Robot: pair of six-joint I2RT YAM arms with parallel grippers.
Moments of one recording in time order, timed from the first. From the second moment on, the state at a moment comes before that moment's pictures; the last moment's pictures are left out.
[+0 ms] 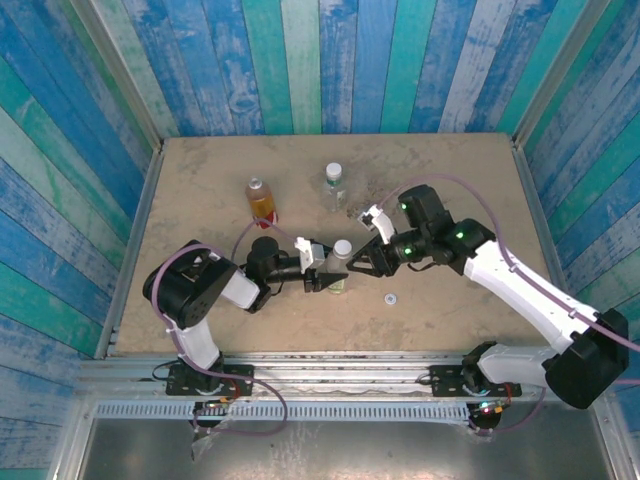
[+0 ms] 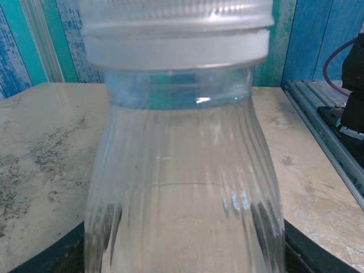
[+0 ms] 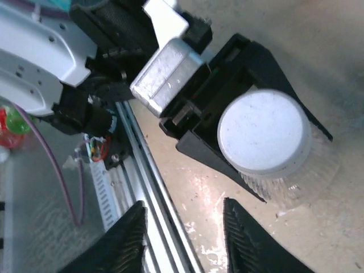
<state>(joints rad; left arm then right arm) -0.57 1.76 0.40 1.26 0.84 0.13 0.63 1.24 1.06 -0.66 -0.67 0.07</state>
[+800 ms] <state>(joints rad) -0.57 1.40 0.38 0.87 0.91 0.23 0.70 1.35 1.31 -0.80 -0.69 -0.73</state>
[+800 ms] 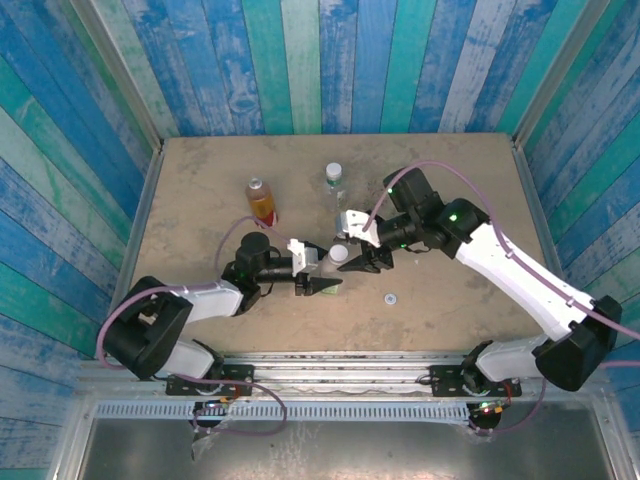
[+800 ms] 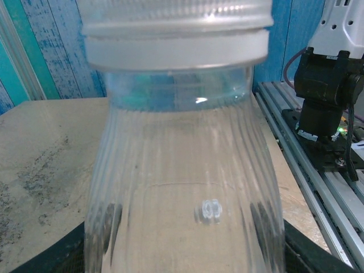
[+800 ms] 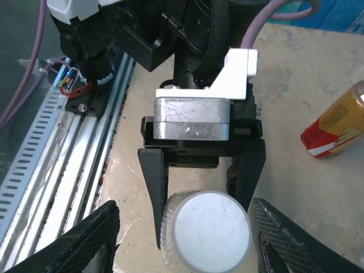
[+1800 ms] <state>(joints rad) -0.61 1.37 0.42 0.80 0.59 0.21 0.79 1.36 1.28 -0.64 -0.28 -0.22</state>
